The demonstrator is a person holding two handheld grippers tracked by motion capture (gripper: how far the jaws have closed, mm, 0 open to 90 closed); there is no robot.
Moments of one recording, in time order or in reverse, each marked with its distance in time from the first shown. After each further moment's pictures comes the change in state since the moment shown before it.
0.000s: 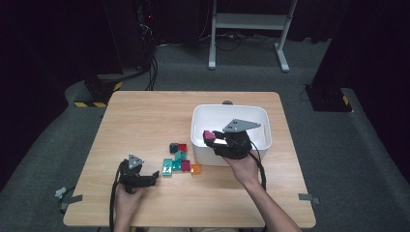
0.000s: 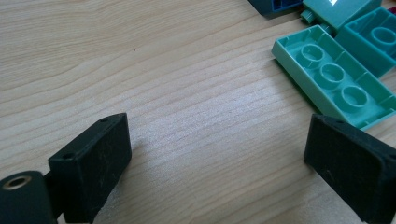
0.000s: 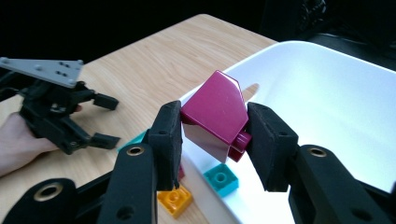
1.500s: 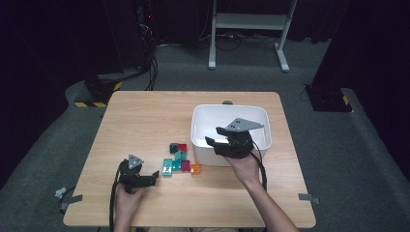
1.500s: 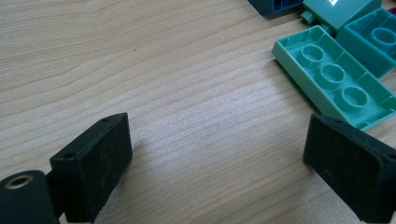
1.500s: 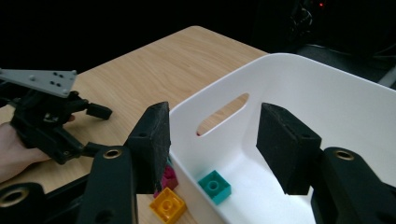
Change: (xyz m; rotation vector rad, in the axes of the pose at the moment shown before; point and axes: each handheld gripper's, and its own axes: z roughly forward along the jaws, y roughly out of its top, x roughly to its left) left arm 0.000 0.000 0.000 -0.001 0.001 -0.001; right arm 0.003 0.000 -0.005 -0.050 -0.029 -0.008
